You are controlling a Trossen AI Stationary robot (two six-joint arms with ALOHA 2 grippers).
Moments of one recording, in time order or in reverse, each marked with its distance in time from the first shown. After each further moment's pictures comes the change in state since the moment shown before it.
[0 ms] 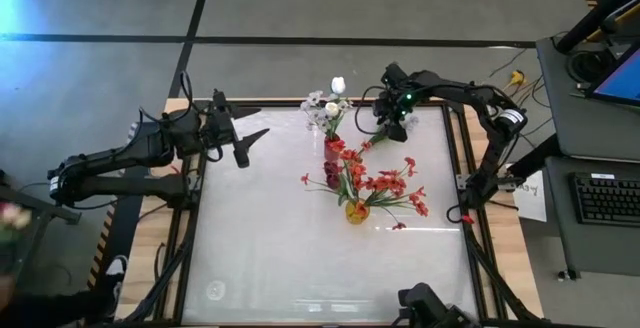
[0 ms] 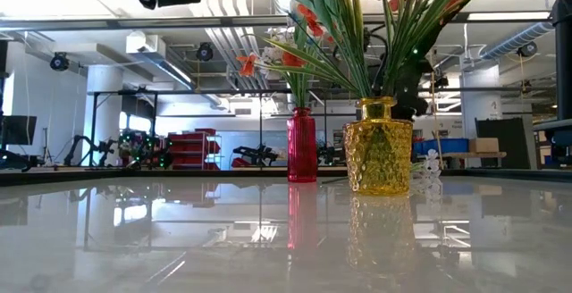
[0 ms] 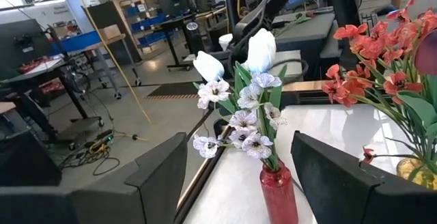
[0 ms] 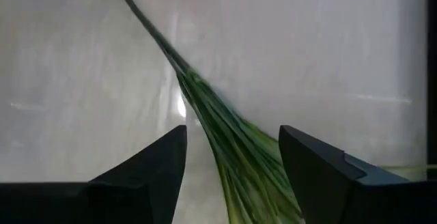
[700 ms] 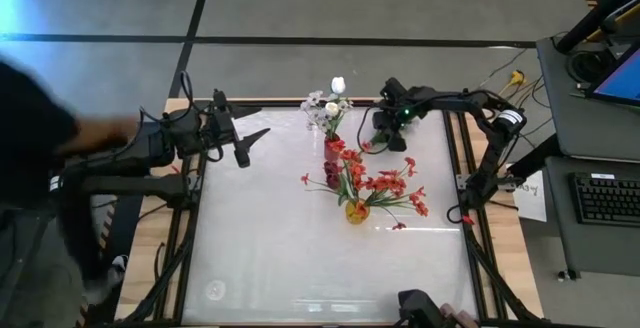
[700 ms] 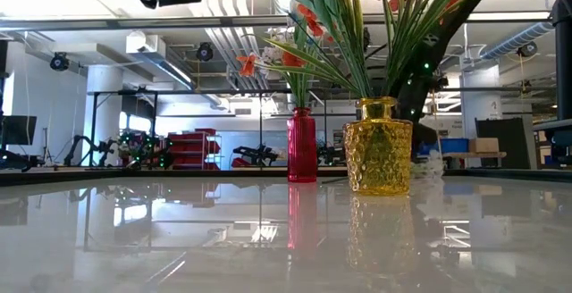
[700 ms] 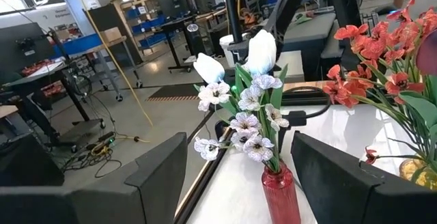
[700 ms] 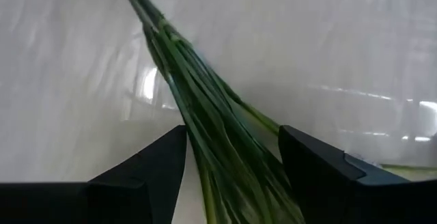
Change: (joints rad) left arm 0.000 0.006 0.000 0.012 0.000 0.014; right arm 0.029 0.002 -0.194 0.257 0.139 -0.042
